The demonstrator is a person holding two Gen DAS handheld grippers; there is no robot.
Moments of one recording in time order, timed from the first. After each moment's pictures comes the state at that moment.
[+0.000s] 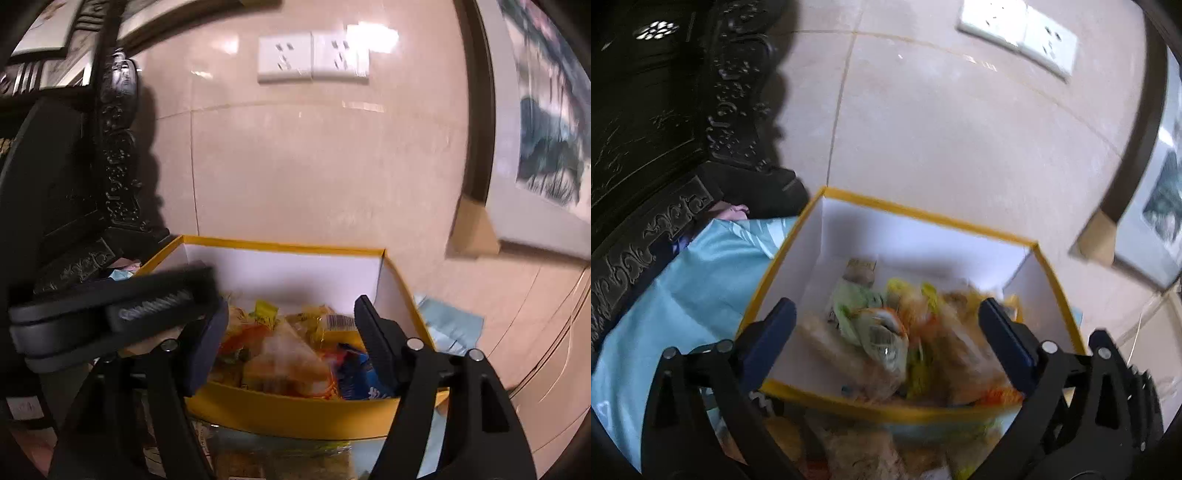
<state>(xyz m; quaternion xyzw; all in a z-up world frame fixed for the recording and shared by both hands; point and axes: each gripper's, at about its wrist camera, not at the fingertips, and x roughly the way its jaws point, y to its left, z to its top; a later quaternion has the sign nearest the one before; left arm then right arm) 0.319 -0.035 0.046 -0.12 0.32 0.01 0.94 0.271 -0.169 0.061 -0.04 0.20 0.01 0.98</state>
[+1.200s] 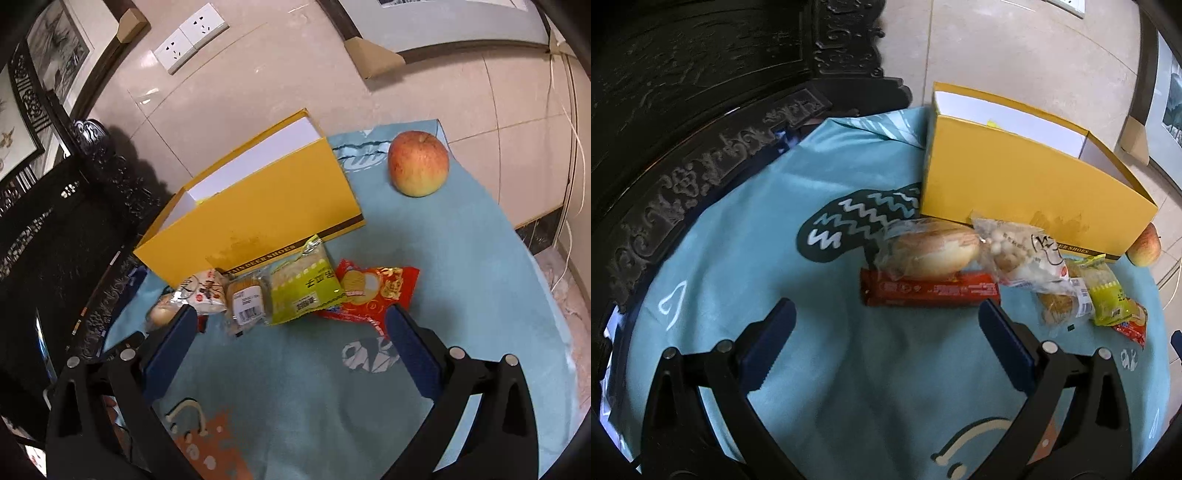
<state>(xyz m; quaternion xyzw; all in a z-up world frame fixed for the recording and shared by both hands) 0.165 0.044 -0.043 -0.06 0.39 0.09 0.91 0.125 -0.269 -0.014 0.21 0.31 0.03 0.92</state>
